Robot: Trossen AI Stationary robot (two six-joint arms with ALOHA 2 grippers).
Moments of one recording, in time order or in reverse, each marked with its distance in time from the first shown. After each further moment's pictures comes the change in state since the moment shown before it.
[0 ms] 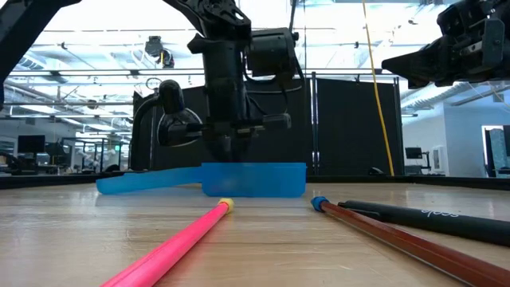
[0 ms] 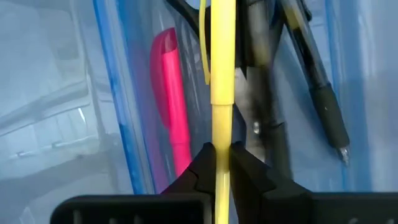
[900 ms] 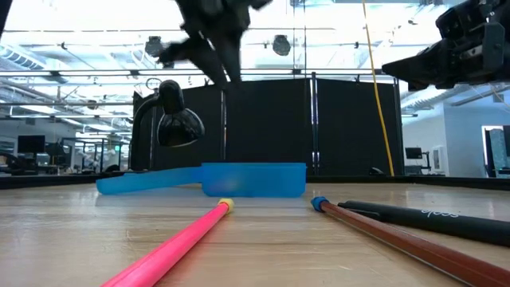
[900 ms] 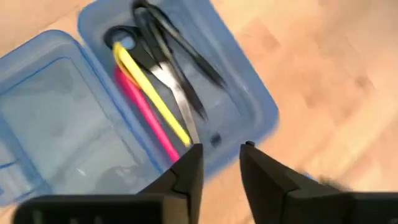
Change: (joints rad) left arm -0.167 -0.308 0.009 -0.060 -0.064 0.275; right arm 0.000 0.001 0.000 -0.021 0.000 0.000
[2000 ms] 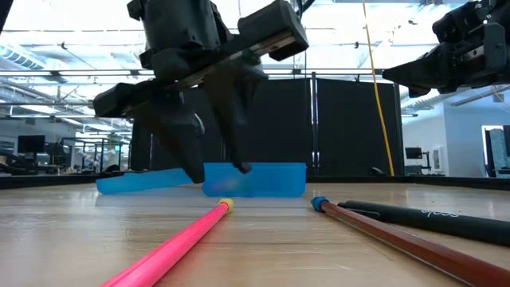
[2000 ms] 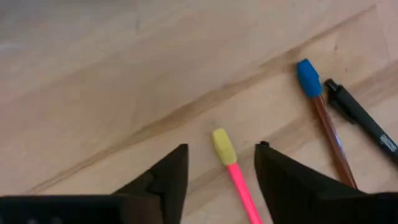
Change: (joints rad) left arm -0.270 0.288 -0.003 0.161 0.104 -0.523; right arm 0.000 0.001 0.000 -0.043 0.000 0.077
